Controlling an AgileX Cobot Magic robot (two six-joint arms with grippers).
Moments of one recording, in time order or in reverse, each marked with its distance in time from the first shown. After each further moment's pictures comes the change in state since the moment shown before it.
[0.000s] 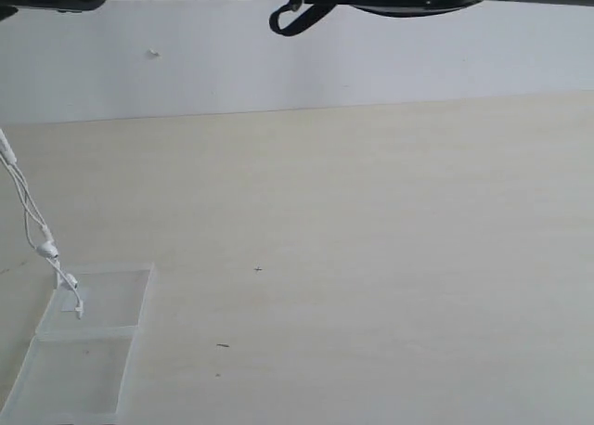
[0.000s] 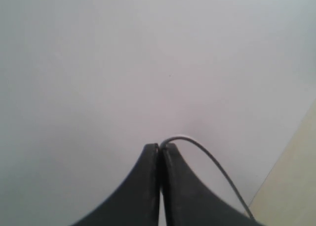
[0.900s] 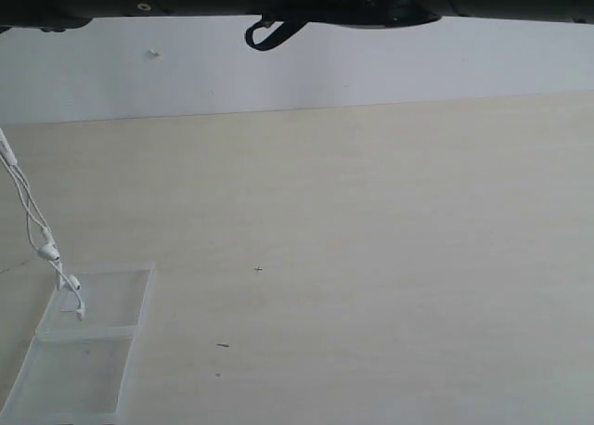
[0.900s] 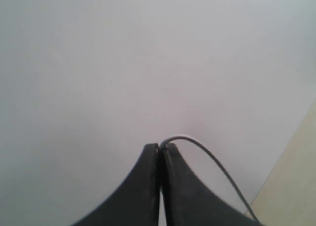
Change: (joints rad) left arm 0.000 0.000 0.000 0.000 0.000 0.012; right arm 0.022 0.033 -0.016 0.004 -0.068 0.015
